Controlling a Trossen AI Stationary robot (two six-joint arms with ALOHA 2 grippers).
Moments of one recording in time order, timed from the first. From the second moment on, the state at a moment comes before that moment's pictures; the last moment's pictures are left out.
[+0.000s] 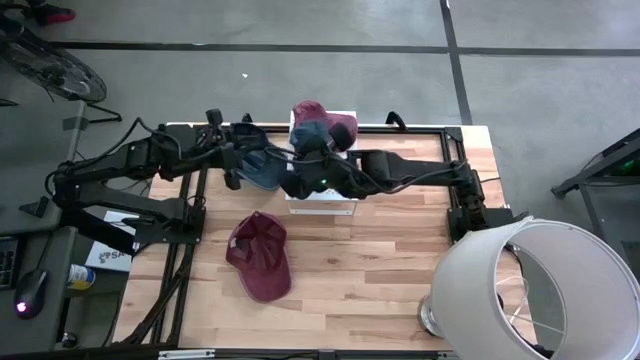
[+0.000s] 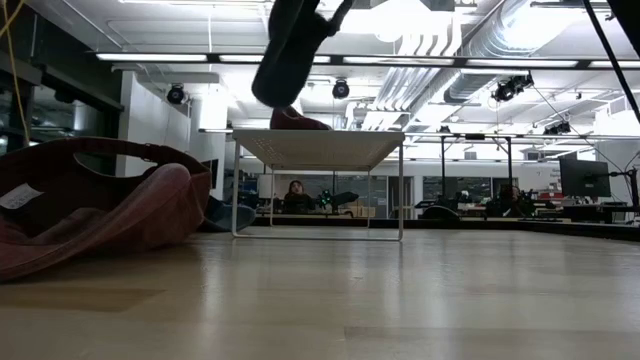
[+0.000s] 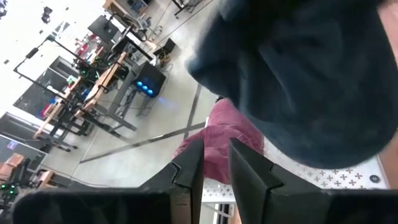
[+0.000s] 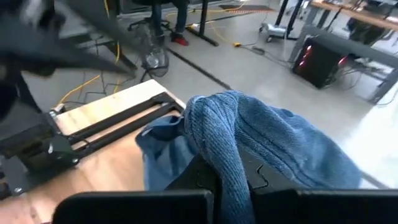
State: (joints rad) left arm 0.08 0.86 1.17 -0.56 -0.44 0.62; right arm 0.07 2.03 2.28 -0.79 0.81 0.35
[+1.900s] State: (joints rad) left arm 0.08 0.85 1.17 -0.58 -0.37 0.55; right arm -0.03 1.72 1.21 0.36 0.70 0.26
